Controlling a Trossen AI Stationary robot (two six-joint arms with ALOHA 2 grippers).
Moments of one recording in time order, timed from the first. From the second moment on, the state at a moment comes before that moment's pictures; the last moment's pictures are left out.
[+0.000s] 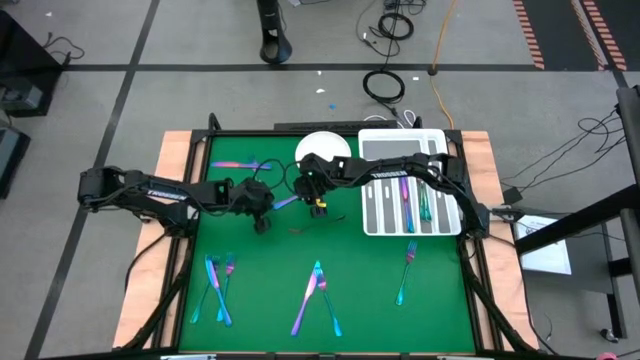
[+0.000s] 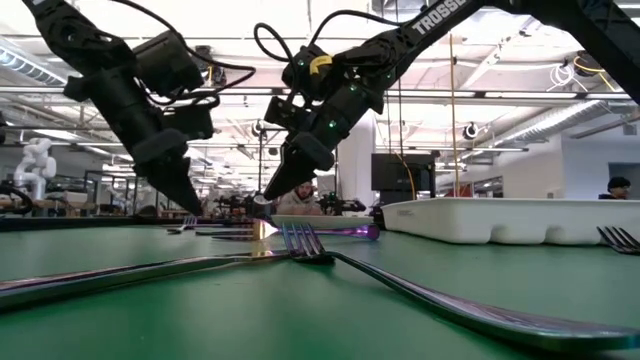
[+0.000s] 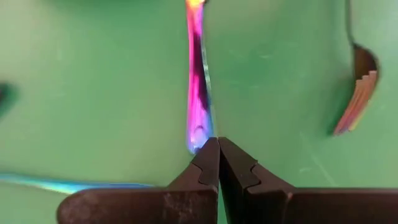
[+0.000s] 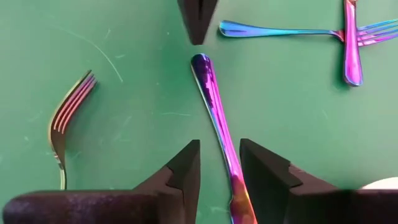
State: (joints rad) left arm 0.18 1.24 0.43 -0.11 -0.09 -0.19; right arm -0.23 2.13 1.54 -0.25 -0.16 -0.41
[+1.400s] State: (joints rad) left arm 0.18 1.36 0.42 -0.08 -0.11 -0.22; right arm -0.29 2.18 1.54 -0.19 -0.30 -0.45
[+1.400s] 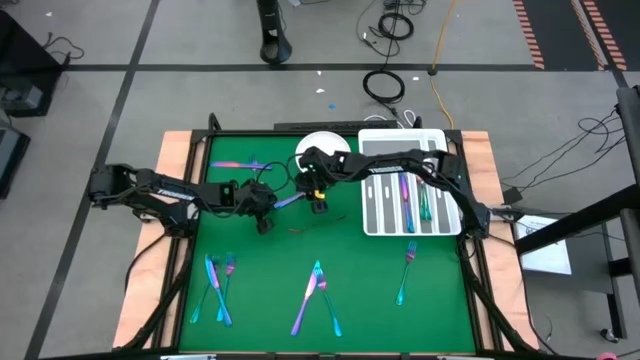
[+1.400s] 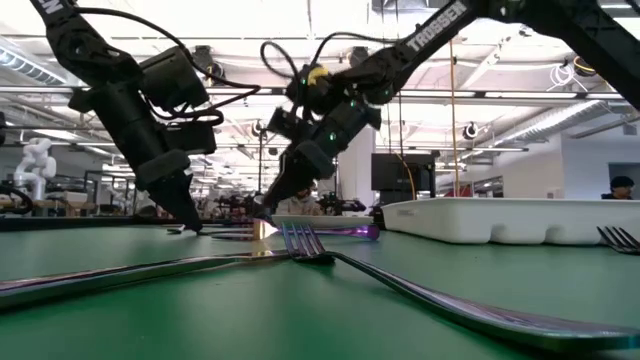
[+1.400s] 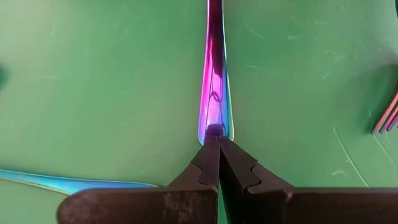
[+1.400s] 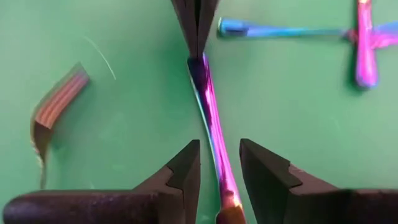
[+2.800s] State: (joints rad) left arm 0.18 1.37 0.42 -0.09 -0.15 -0.23; right arm -0.29 2.29 1.55 -0.19 -0.28 -0.44
